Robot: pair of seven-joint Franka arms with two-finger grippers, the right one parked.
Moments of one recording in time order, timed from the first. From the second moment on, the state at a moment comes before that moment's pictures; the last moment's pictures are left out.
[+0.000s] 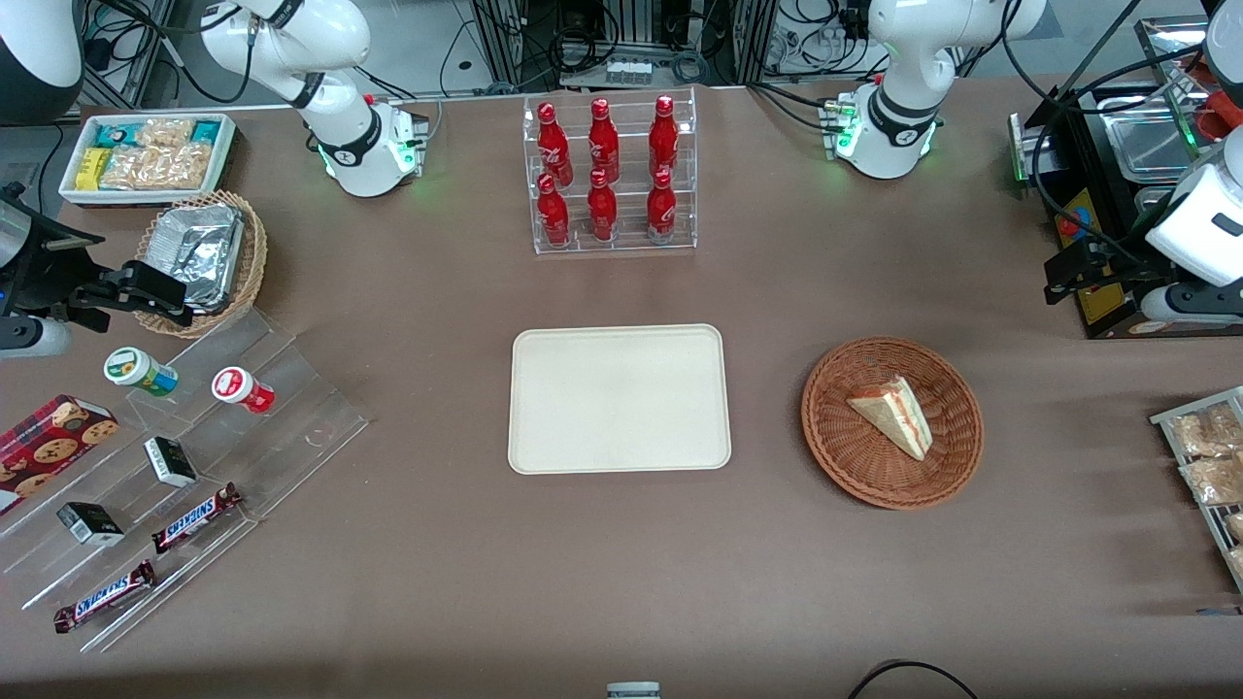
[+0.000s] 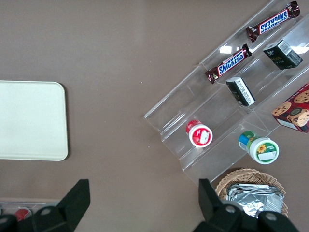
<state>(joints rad) 0.00 -0.02 -0.02 -1.66 0.01 1.63 0.03</state>
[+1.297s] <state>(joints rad) -0.06 0.16 -0.03 -1.95 0.02 2.10 -0.59</state>
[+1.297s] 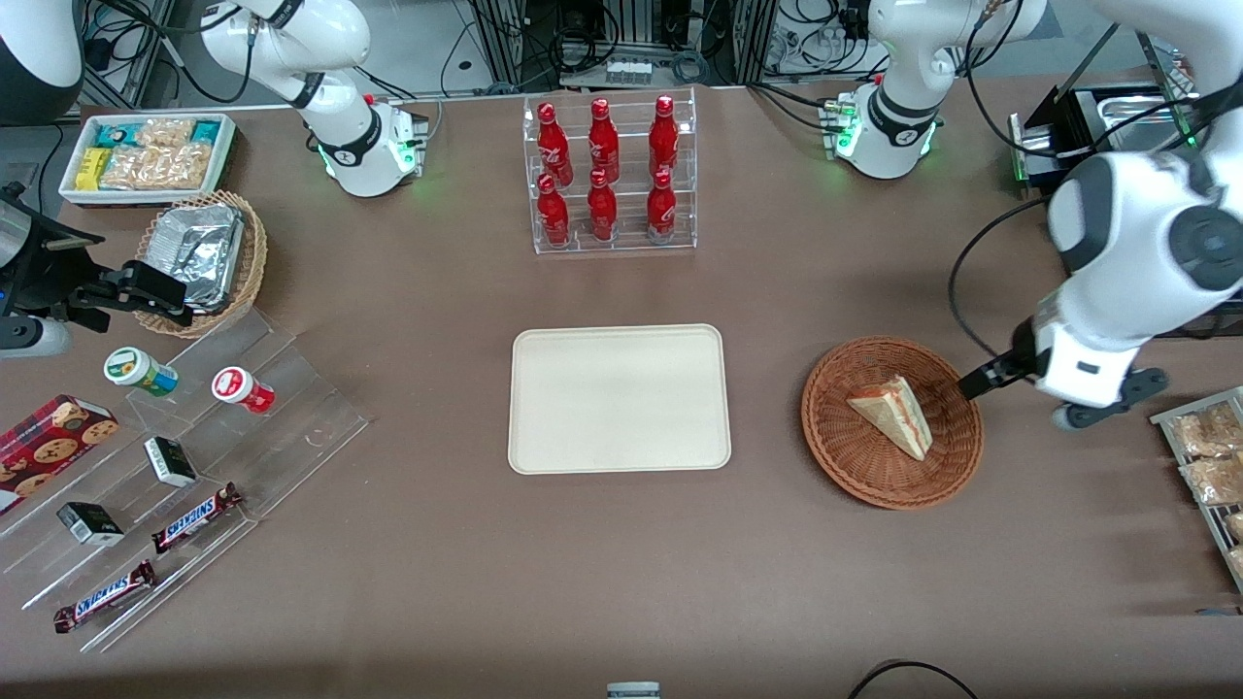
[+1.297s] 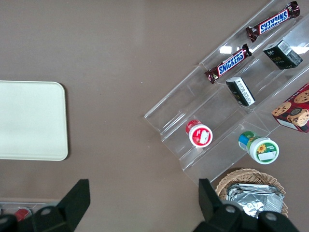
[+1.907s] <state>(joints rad) -0.12 0.30 -0.04 -2.01 0.02 2.27 -0.77</state>
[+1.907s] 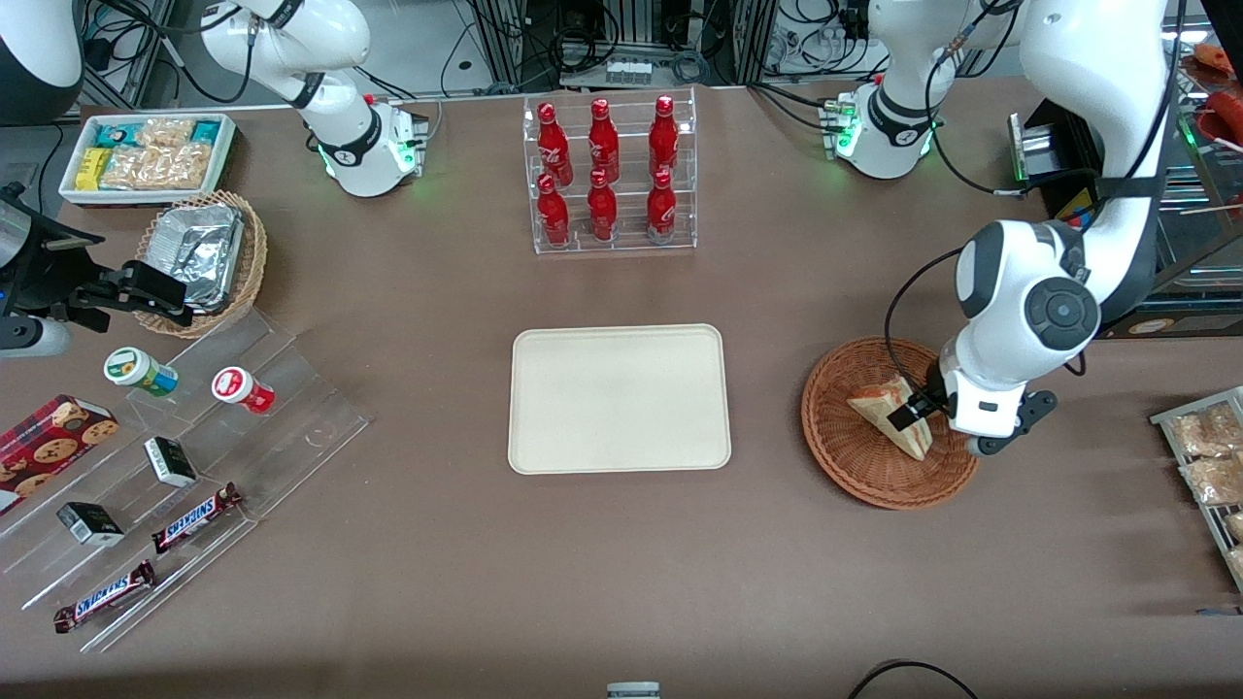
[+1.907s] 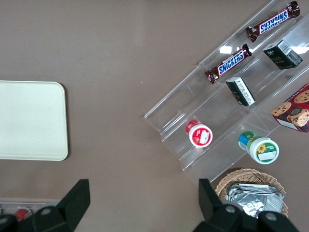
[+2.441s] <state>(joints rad) -0.12 0.31 -0.04 -2.06 0.02 2.31 -0.80</state>
